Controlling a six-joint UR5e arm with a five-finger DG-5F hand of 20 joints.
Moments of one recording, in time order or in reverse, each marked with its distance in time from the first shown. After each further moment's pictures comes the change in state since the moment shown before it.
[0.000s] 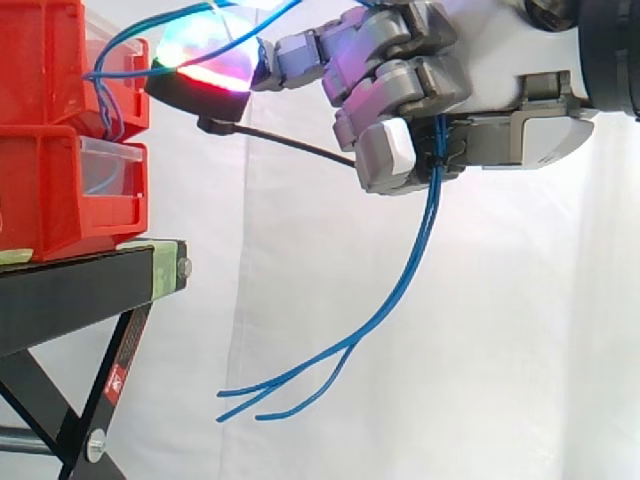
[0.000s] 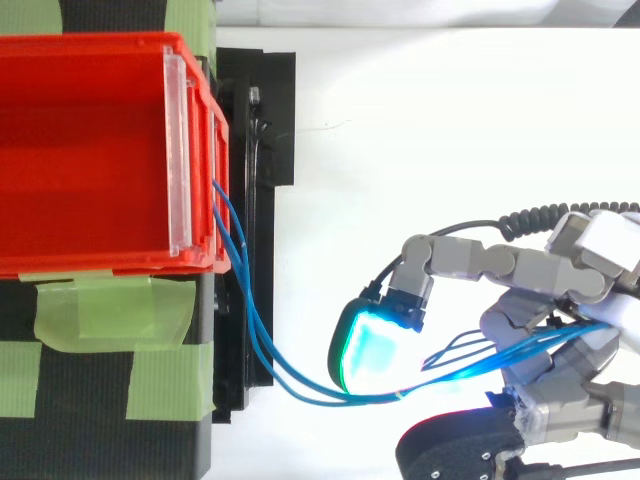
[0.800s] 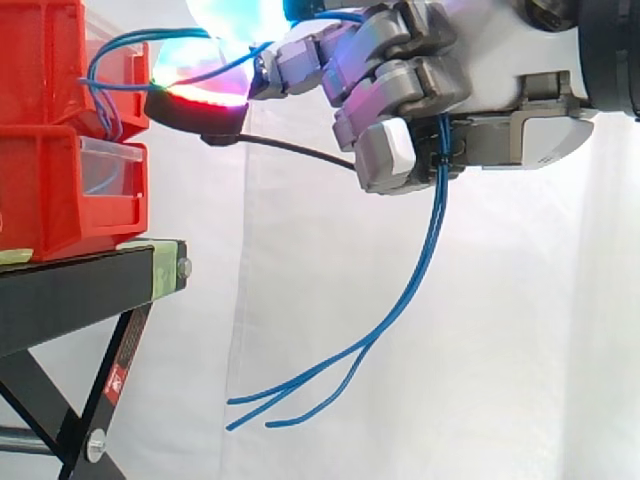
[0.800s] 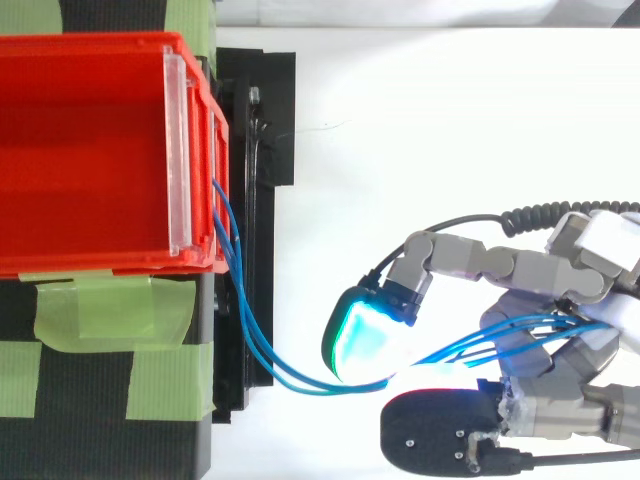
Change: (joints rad) arm 0.000 0.000 0.000 0.000 -0.001 0.000
